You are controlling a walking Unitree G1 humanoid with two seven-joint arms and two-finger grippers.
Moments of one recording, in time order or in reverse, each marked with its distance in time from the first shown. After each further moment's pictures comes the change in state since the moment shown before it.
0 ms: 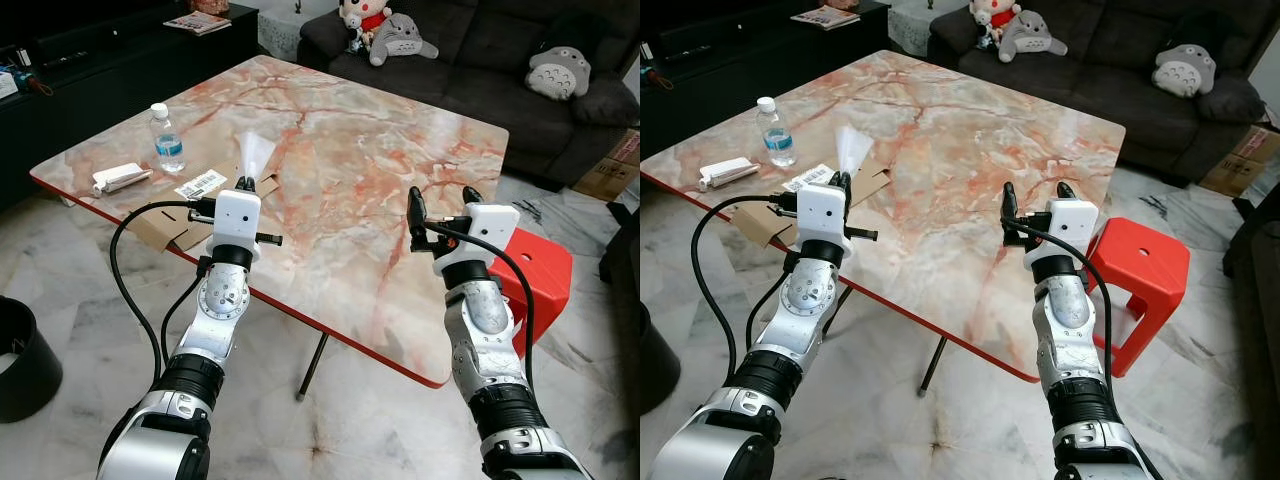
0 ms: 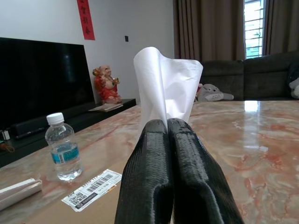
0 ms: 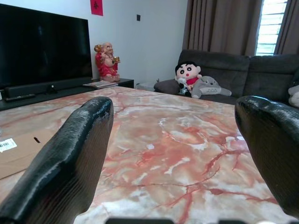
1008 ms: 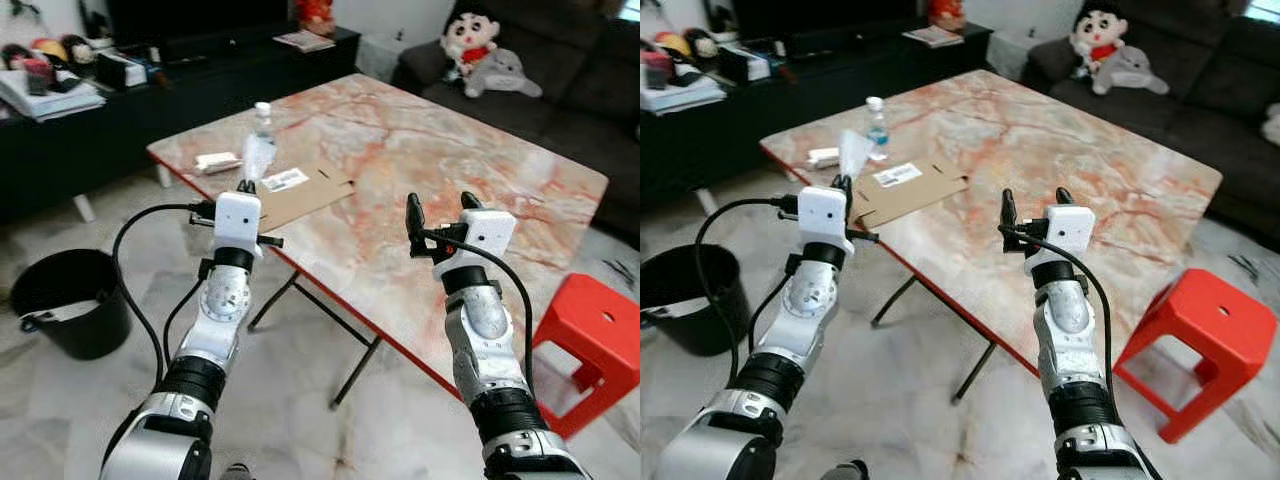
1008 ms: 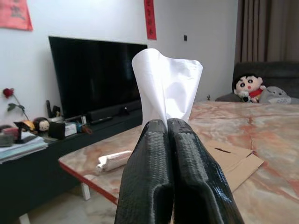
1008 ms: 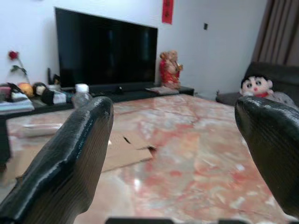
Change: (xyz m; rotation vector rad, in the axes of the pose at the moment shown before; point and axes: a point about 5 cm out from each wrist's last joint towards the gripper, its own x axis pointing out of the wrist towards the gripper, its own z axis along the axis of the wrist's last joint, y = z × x) left arm -0.003 -0.007 -0.002 -0.023 0.013 -0.013; right arm -0.004 -0.001 -0.006 -0.027 0.017 0.012
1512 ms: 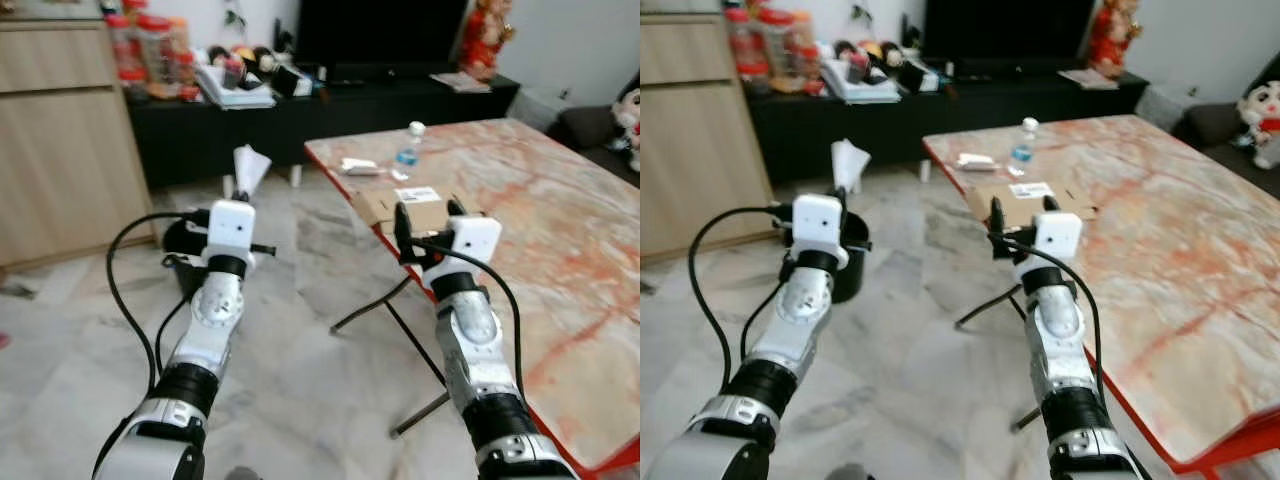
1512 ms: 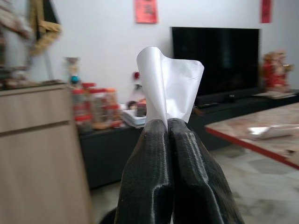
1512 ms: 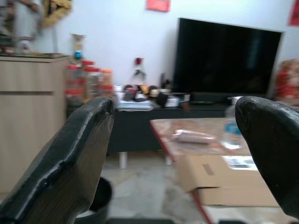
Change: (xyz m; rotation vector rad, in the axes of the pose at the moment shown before) left arm -0.006 0.007 -0.009 0.011 0.044 0.016; right arm -0.004 0.007 -0.006 0.009 0.022 0.033
